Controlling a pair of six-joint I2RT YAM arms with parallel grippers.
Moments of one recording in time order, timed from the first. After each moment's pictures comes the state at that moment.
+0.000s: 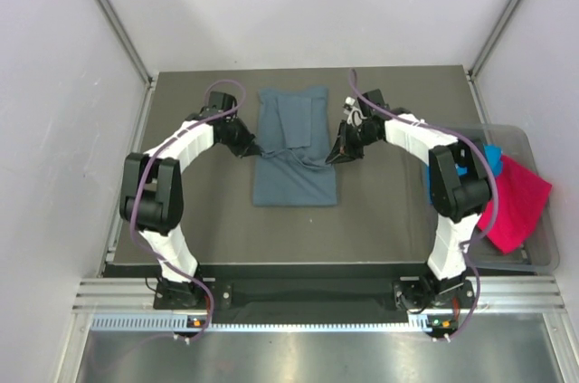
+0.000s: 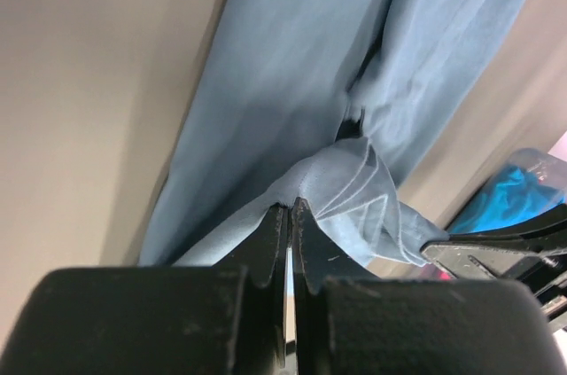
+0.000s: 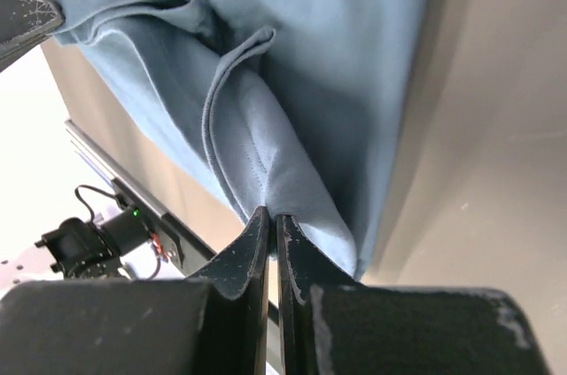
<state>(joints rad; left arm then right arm) -0.20 1.77 1.26 -0.49 0.31 -0.91 0.37 1.89 1.34 -0.51 -0.60 0.52</state>
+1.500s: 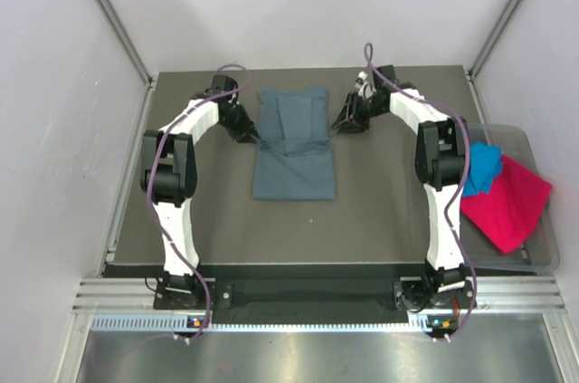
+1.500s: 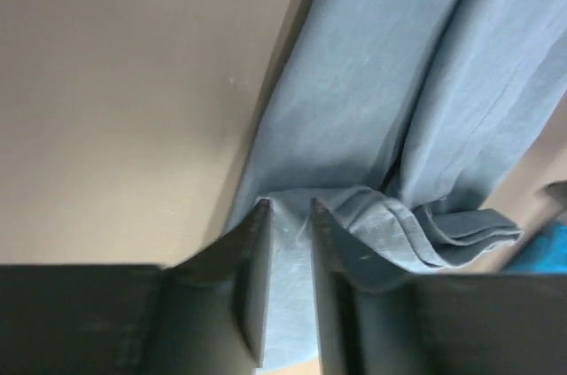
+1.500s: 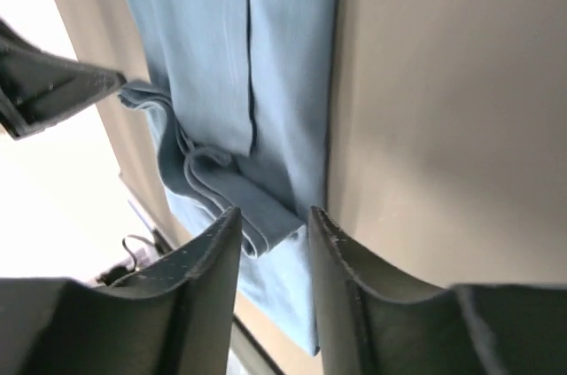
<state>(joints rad) -0.15 2.11 1.64 -0.63 0.31 -0.71 0.21 2.29 1.84 -0.63 -0.75 0.48</state>
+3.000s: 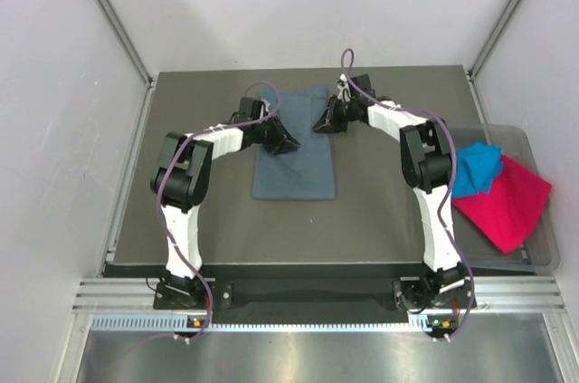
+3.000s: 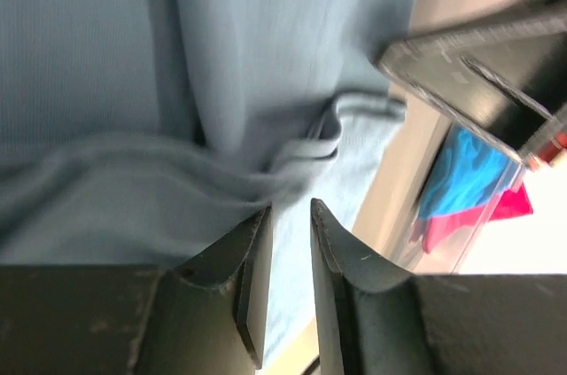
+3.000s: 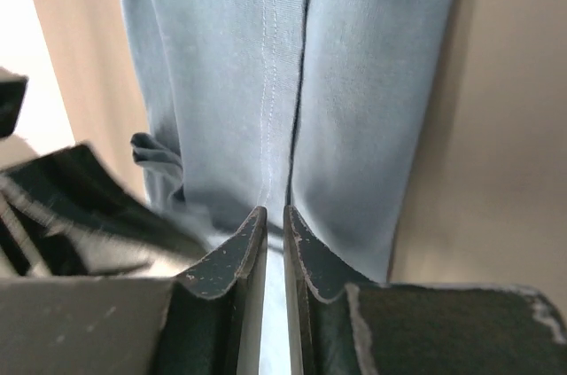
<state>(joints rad) -0.32 2.07 1.33 -0.05 0.53 -0.92 0.33 2.33 1.77 -0.25 -0.58 0.66</state>
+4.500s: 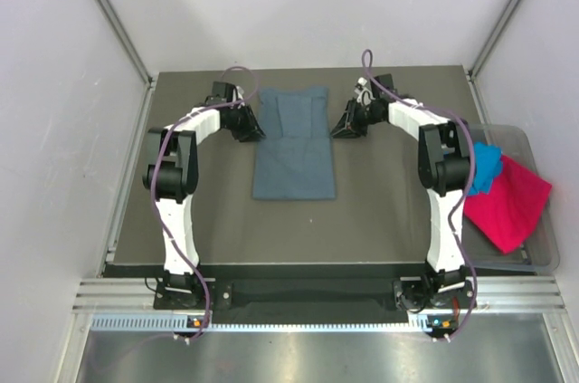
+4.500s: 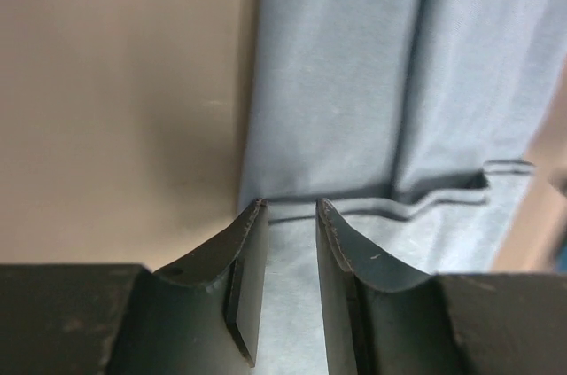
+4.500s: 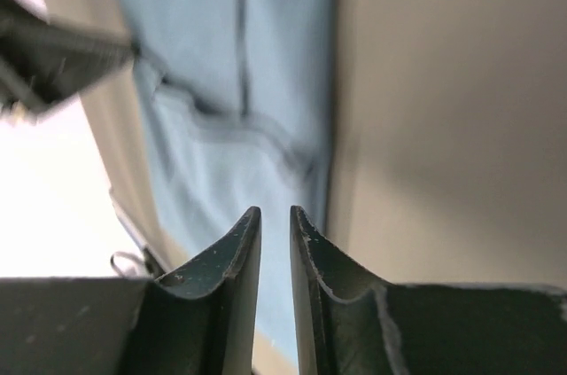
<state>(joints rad) -0.13 2.16 1.56 -0.37 0.41 -0.52 0.22 2.26 1.71 -0.42 -0.70 0.55</state>
